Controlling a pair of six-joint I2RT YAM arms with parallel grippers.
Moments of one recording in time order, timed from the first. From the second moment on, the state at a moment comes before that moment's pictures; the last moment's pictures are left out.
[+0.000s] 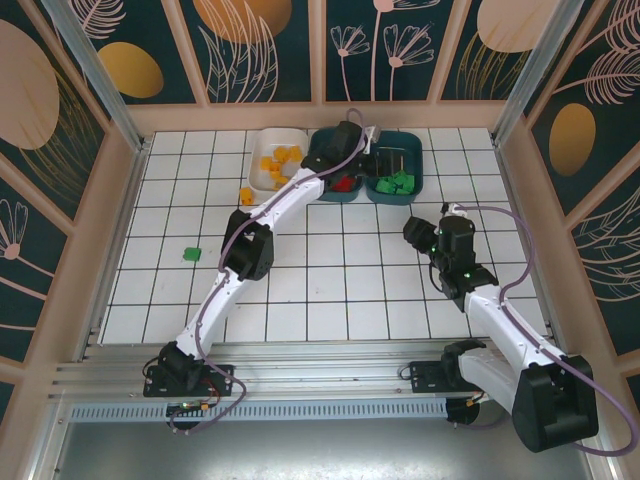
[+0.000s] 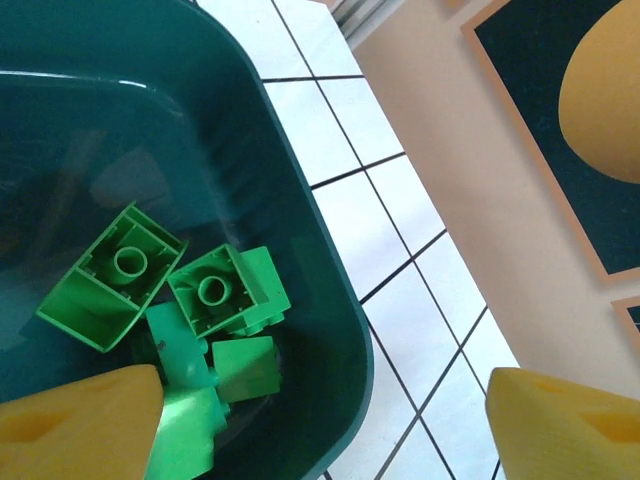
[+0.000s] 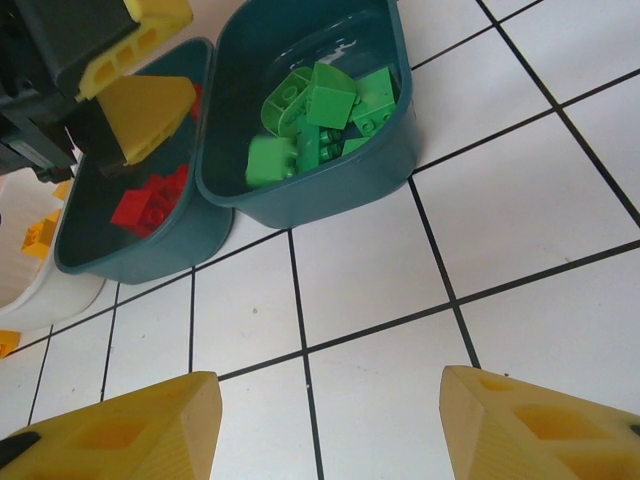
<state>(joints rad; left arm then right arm) -0.65 2.67 2.57 -0.37 0.42 -0.62 0.25 0.97 0.49 -0.01 0.04 0.58</state>
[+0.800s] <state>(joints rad) -0.21 1.20 0.79 -0.33 -0.16 -0.93 0.63 1.28 0.56 0.10 0.06 0.59</state>
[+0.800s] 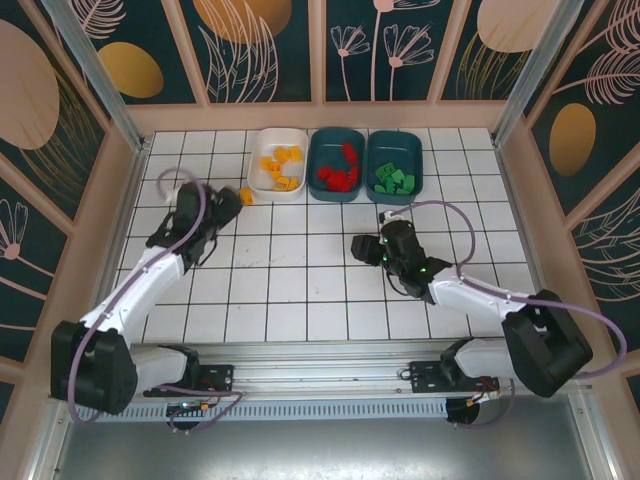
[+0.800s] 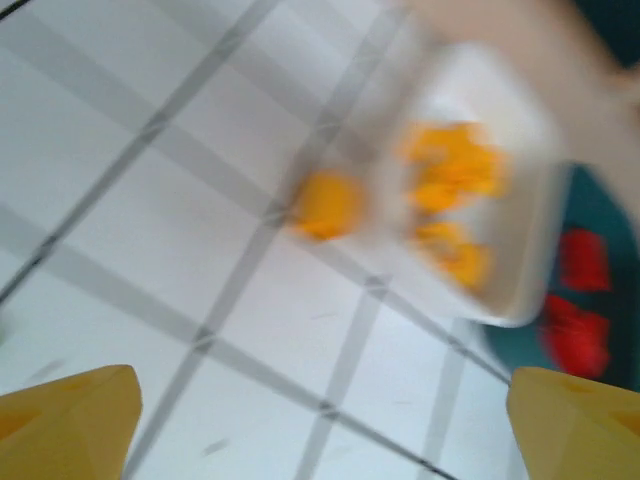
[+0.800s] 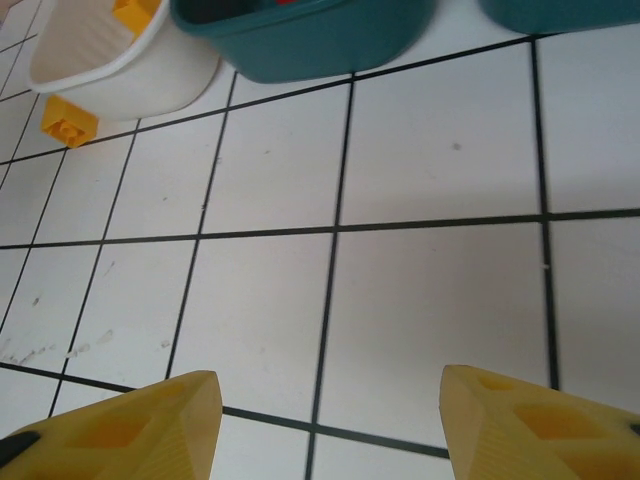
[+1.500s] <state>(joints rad) 0.09 1.71 1.05 -0.68 0.06 -1.31 0.66 1.32 0.60 0.12 0.10 0.57</state>
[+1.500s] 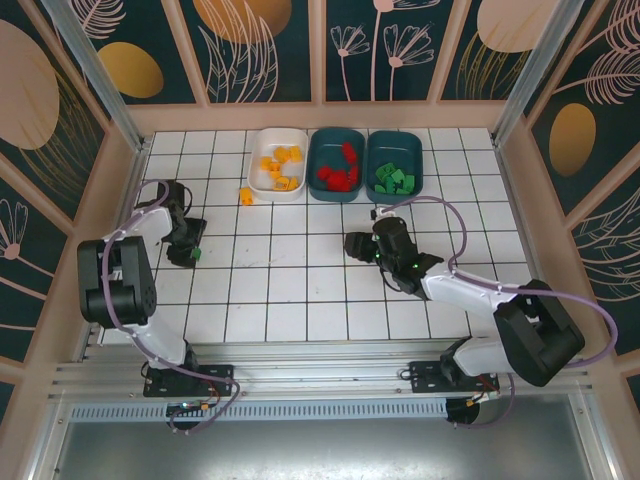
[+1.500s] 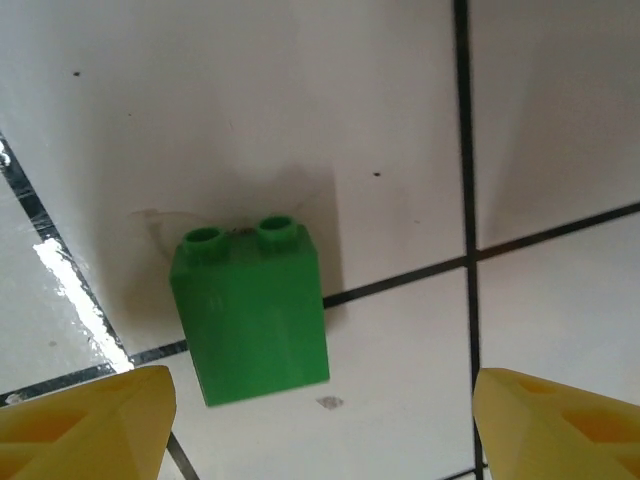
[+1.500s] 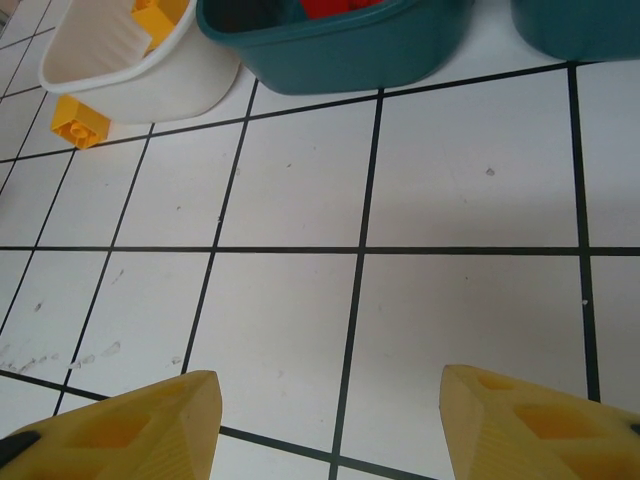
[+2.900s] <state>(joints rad) -0.05 1.53 1.01 -0.48 0.05 -1.12 0.65 1.30 0.59 0.10 0.14 0.57</state>
